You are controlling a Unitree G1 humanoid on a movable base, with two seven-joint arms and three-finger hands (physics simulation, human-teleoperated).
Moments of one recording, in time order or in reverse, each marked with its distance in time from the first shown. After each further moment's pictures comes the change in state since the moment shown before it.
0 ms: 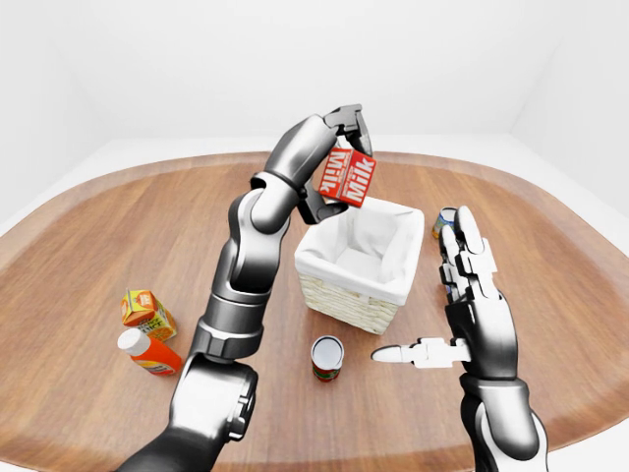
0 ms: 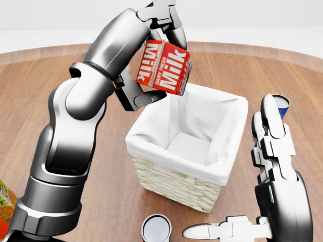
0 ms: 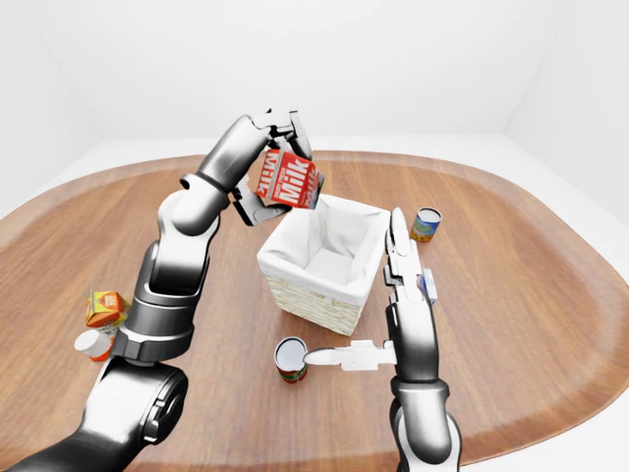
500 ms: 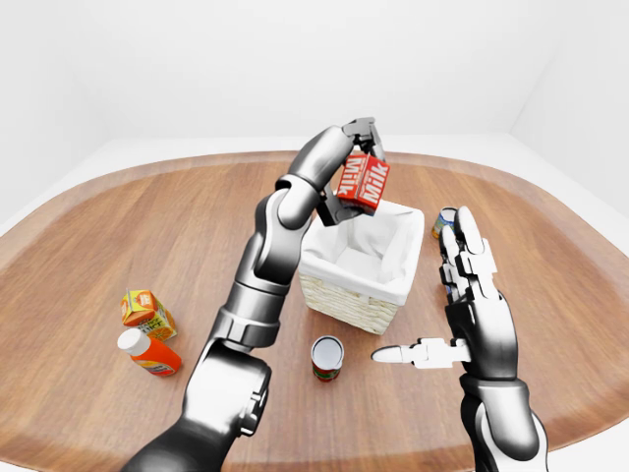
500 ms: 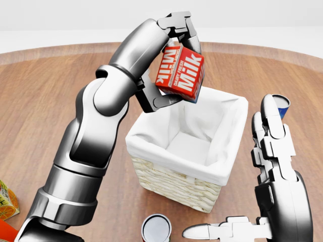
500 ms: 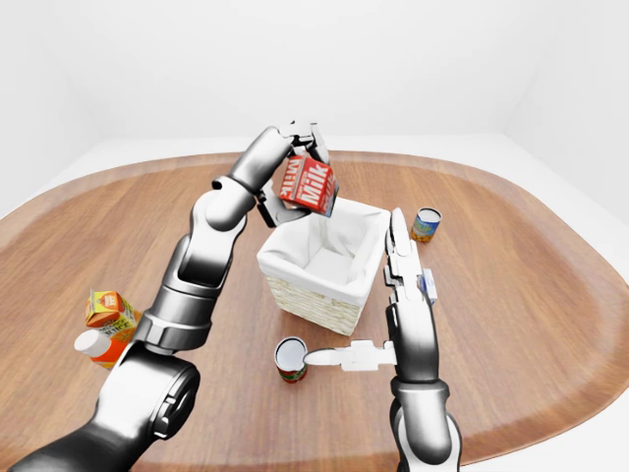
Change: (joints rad) left arm -0.060 -0.068 -0.021 0.192 -0.007 0.000 0.063; right arm 0.002 0.000 0.000 0.002 0.000 -0.005 0.000
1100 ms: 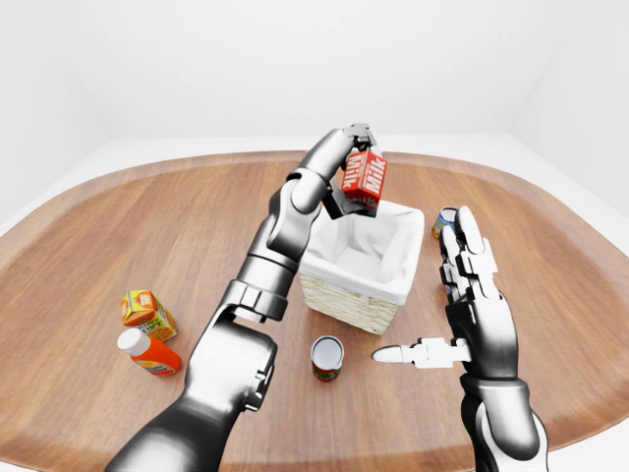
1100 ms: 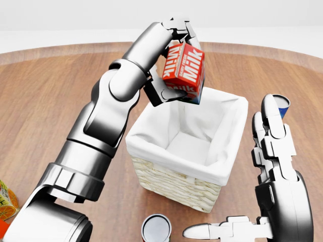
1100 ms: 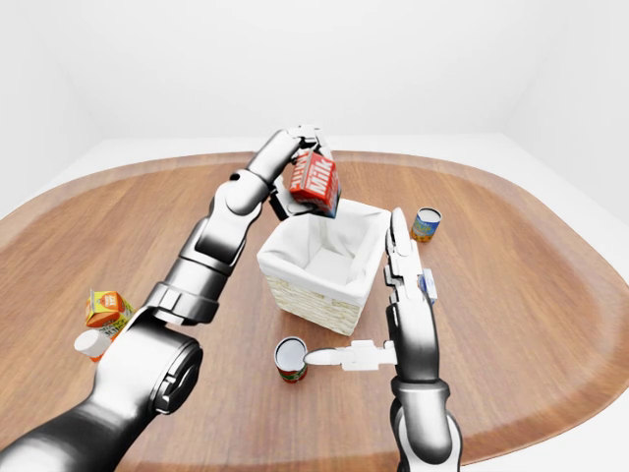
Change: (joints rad) left arm -0.172 0.000 0.015 0.377 -0.096 -0.008 0.100; right arm -0.002 0.000 -0.003 -0.001 0.004 0.003 0.002
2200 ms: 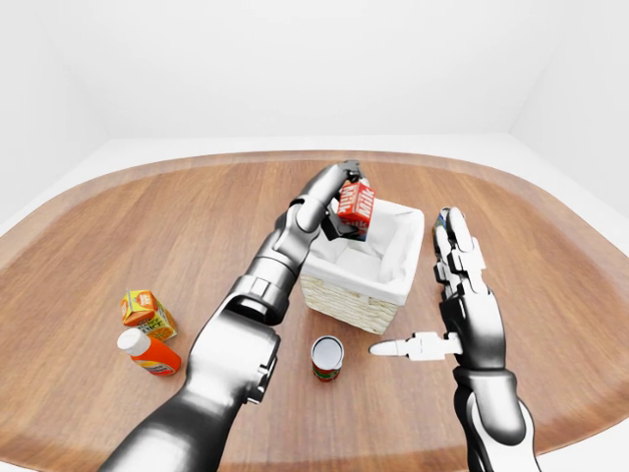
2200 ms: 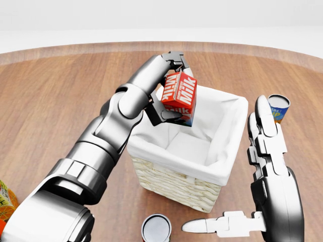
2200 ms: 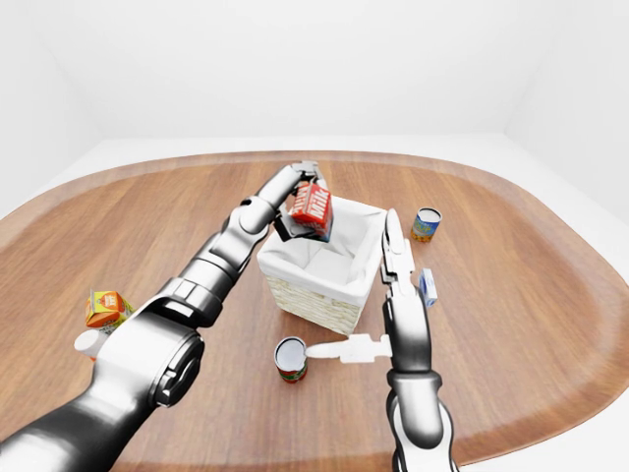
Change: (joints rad) left arm -0.068 -0.002 -0.011 0.433 -0.017 -0.167 0.129; right arm -0.041 0.006 -0.014 0.084 -0.008 -0.027 0.002
